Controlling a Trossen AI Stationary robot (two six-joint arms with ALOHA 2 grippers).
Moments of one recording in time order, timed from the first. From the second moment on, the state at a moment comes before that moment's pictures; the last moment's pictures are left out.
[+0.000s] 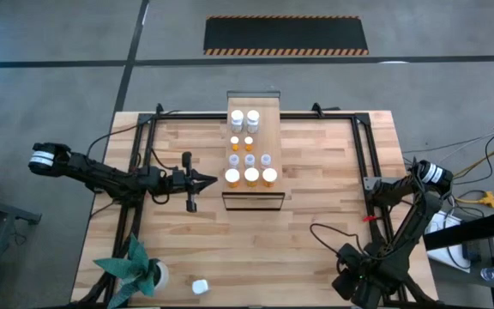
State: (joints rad) left arm -0.10 1.03 0.19 0.98 -0.22 0.14; right arm 1.07 1.70 1.15 -0.98 0.04 1.92
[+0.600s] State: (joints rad) left arm -0.10 1.03 0.20 0.99 -0.22 0.14; right arm 0.90 1.62 1.33 -1.10 0.12 1.50
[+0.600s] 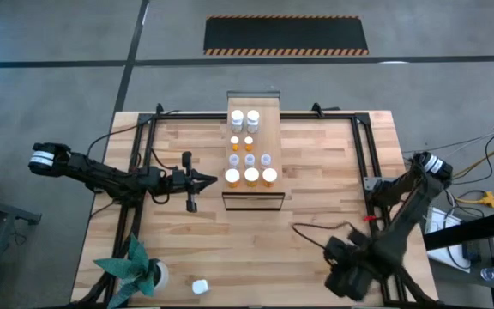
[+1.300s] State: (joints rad) left arm -0.10 1.03 0.19 0.98 -0.22 0.12; right arm -0.05 1.74 2.08 -1.29 0.06 0.16
